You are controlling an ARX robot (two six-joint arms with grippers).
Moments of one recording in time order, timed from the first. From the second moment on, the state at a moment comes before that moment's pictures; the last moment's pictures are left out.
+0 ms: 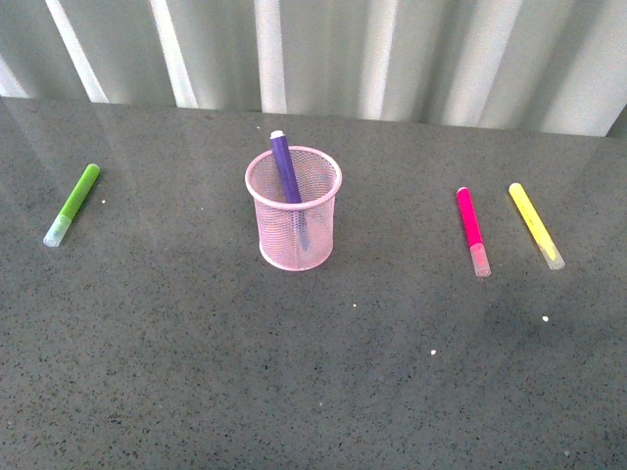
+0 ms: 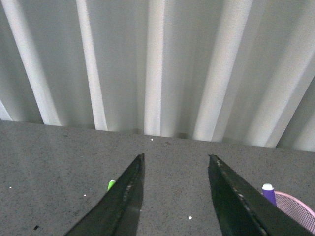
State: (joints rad) left arm -0.19 1.37 0.29 1.09 -0.19 -0.03; right arm 0.00 0.00 0.02 0.00 0.00 0.00
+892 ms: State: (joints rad) left arm 0.00 0.66 0.02 0.64 0.00 -0.01; right arm 0.00 0.00 0.02 0.00 0.00 0.00
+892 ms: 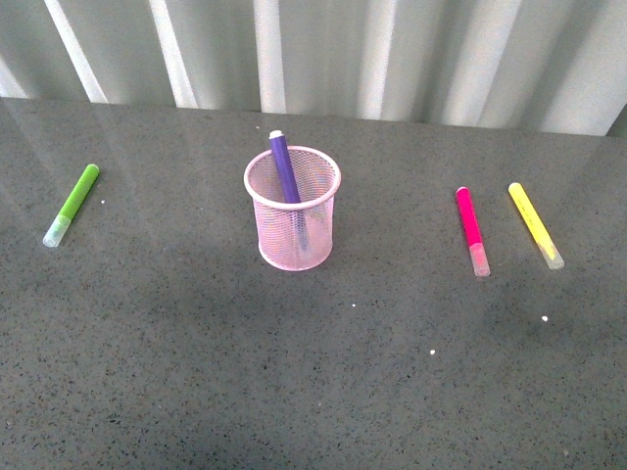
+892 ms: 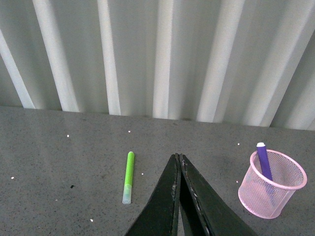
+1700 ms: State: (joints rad) left arm 0.00 0.25 0.02 0.26 0.00 -0.01; right arm 0.00 0.00 0.02 0.00 0.00 0.00
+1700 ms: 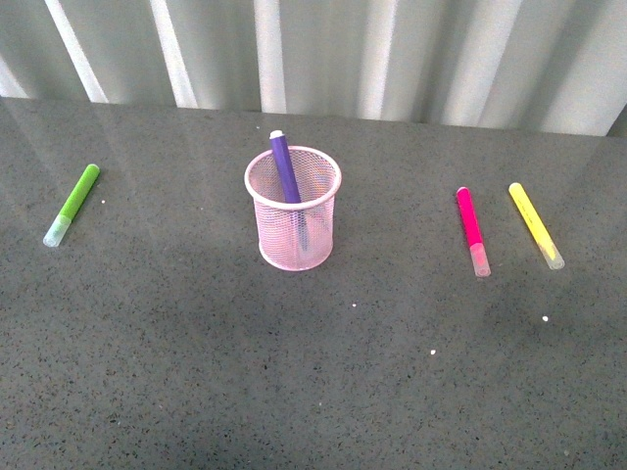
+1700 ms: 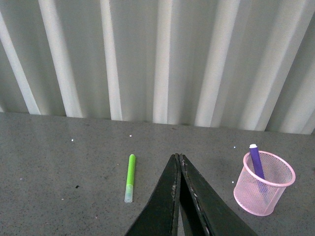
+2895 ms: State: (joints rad) left arm 0.00 0.00 0.02 0.00 0.00 -0.01; right arm 0.00 0.00 0.02 0.00 0.00 0.00
